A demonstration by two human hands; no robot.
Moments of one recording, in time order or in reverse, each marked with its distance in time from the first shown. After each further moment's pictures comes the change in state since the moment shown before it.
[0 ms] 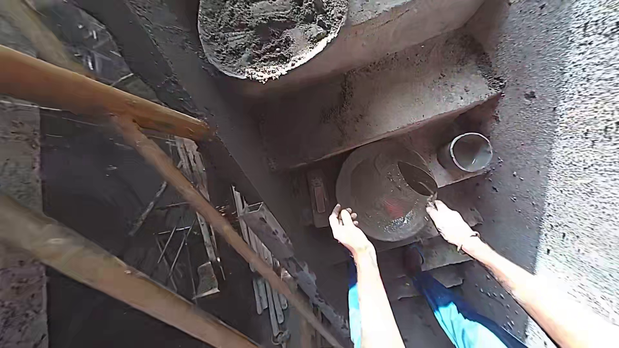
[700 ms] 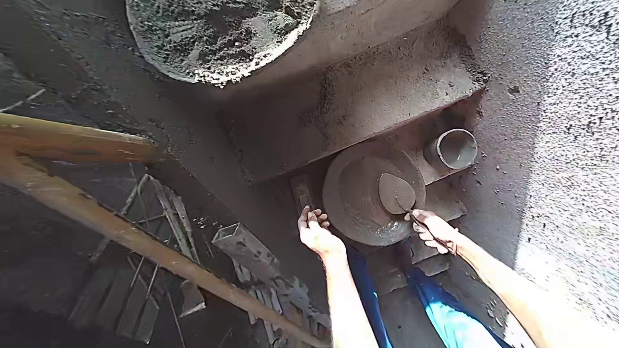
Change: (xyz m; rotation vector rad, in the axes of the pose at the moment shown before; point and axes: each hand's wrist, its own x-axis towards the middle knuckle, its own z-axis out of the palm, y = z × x) left_hand 0.055 0.016 0.007 -0.059 -0.002 0.003; right_hand 0.014 0.032 0.022 1.016 -0.471 0.215
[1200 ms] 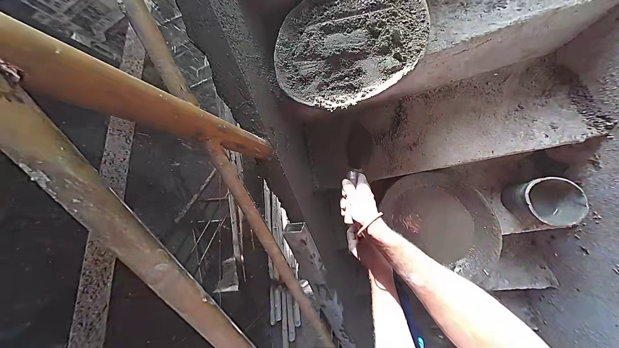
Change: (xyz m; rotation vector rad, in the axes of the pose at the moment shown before) left_hand 0.008 0.073 0.004 0.092 0.062 -0.192; right_hand -0.003 -0.203 0.377 0.058 -0.057 -0.476
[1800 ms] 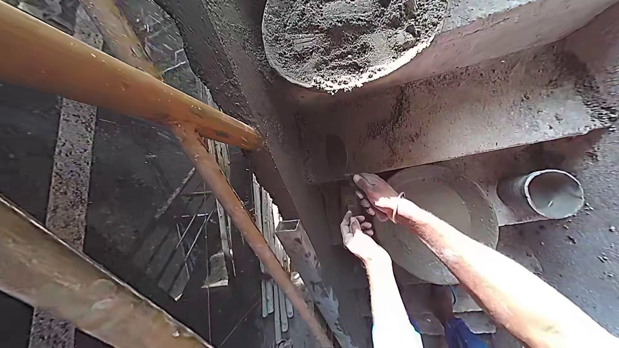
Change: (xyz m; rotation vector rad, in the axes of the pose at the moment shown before) left_hand 0.043 -0.045 0.008 -0.280 0.049 0.073; right_hand 0.041 0.008 -0.062 -0.372 -0.279 0.194
